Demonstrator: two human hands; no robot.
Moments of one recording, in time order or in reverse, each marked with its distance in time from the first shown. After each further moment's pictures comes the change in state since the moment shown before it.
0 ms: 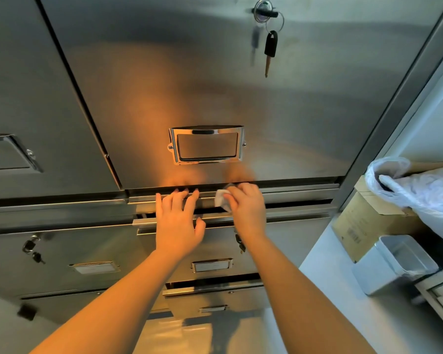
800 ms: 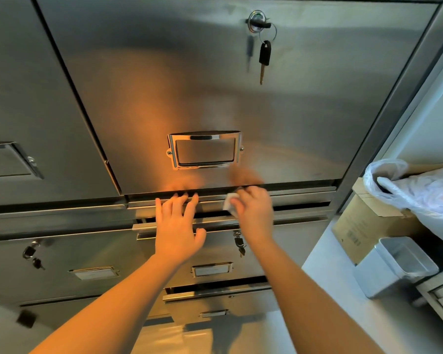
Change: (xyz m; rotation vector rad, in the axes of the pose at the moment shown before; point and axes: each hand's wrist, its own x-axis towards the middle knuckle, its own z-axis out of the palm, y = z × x) left_hand -0.001 -0.002 -0.001 0.039 -0.115 -0.022; right_hand -0.003 0.004 -0.011 0.016 0.036 0.082
